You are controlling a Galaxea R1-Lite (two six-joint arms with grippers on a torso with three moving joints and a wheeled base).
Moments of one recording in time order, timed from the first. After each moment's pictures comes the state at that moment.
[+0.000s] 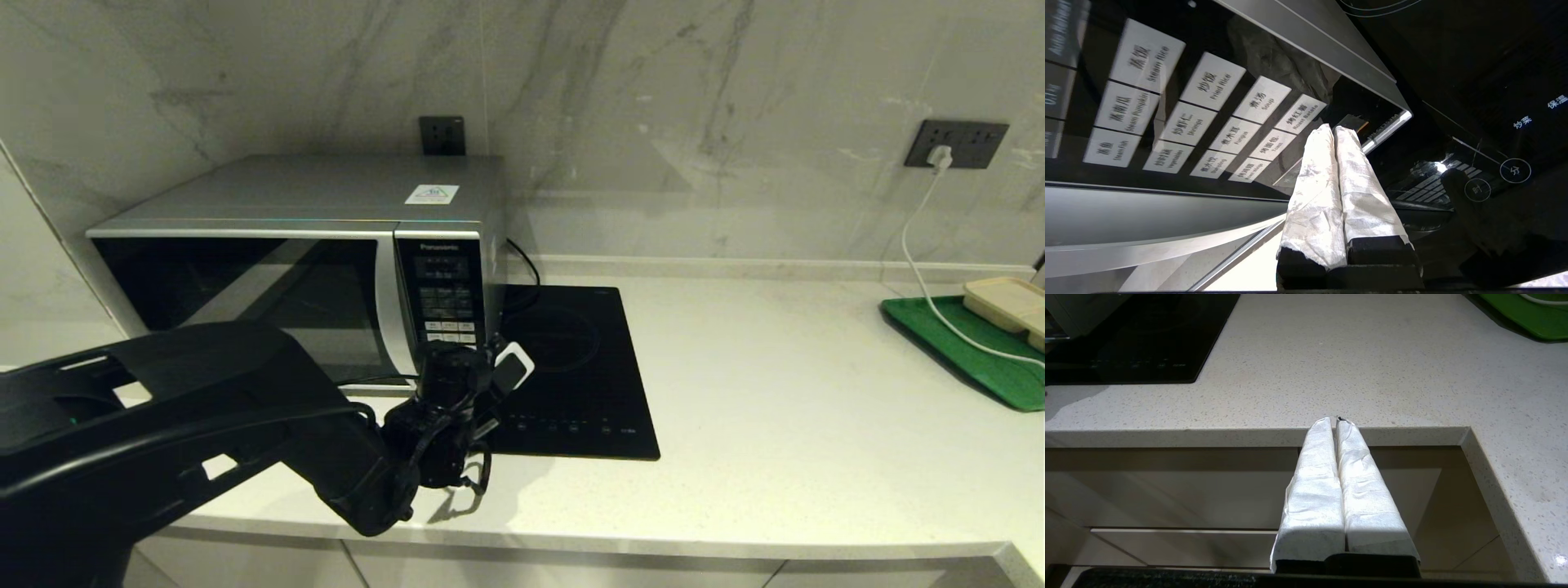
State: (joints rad) left arm -0.63 2.22 -0.96 -0.91 0.54 0.71; right arm 0.00 0.00 -0.06 0.14 -0.04 0.09
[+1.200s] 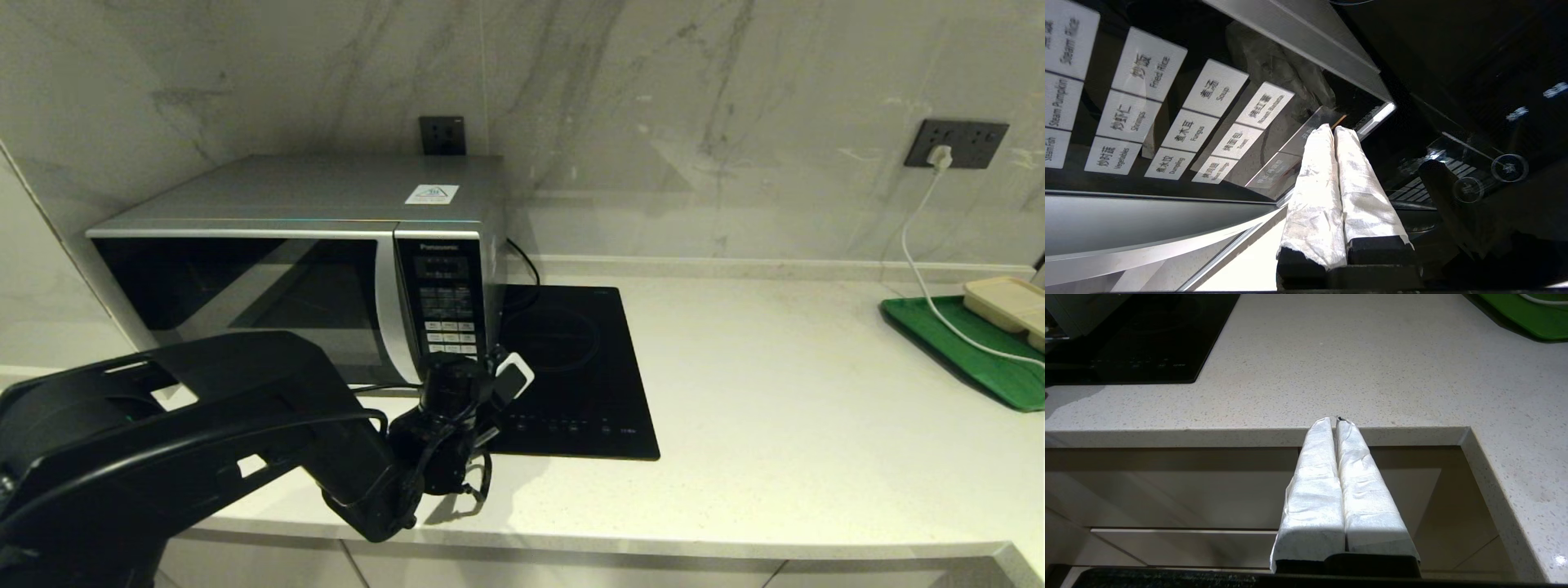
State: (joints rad) left arm -0.62 2.27 -0.96 -0.96 0.53 0.71; right arm 0.00 0.00 -0.06 0.14 -0.04 0.09
